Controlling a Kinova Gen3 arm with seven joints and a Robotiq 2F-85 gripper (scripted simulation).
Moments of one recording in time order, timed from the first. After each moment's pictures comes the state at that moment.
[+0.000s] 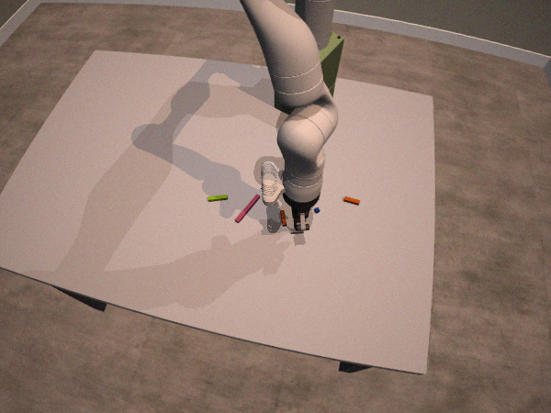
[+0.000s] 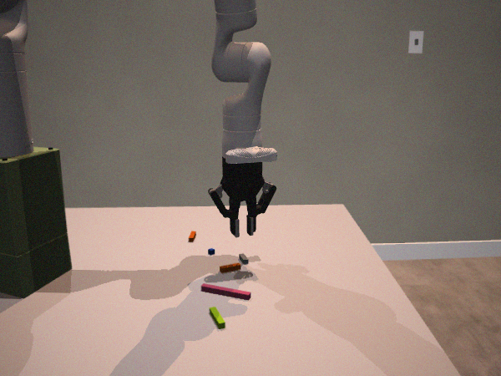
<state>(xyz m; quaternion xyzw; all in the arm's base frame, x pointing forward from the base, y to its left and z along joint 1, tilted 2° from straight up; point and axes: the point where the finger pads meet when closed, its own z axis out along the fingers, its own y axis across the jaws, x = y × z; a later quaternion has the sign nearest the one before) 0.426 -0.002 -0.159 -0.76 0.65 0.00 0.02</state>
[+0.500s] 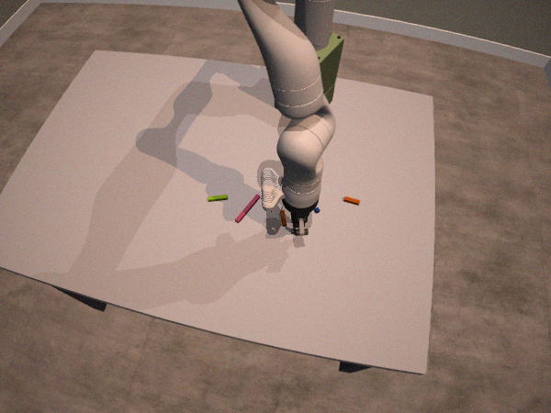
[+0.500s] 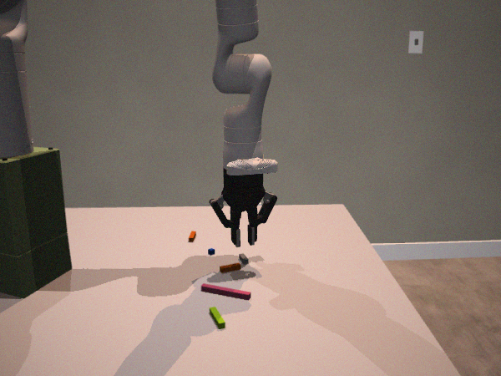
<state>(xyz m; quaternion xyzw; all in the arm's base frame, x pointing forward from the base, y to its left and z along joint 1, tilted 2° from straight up) 0.428 -0.003 -0.179 -0.76 0.66 0.00 0.02</state>
